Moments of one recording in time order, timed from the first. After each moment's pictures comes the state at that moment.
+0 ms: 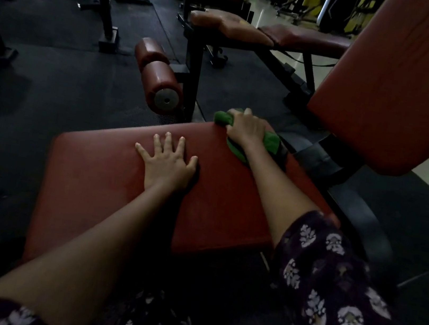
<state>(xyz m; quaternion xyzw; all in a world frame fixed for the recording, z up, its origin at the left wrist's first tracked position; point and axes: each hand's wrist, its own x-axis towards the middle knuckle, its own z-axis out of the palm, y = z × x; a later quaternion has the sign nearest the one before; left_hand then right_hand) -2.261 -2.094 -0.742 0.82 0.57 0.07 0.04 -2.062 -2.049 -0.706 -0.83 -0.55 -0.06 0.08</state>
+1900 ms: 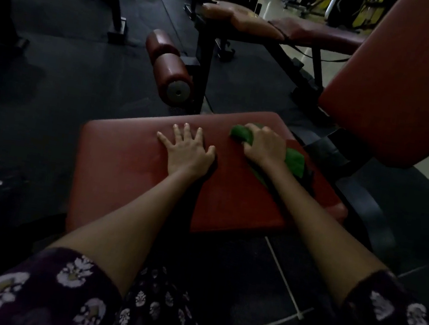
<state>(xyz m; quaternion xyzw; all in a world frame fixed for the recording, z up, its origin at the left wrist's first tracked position) -2.263 -2.100 -0.736 0.82 0.56 0.09 0.09 -2.097 -2.135 -0.711 -0.81 -0.57 -0.07 0.09</state>
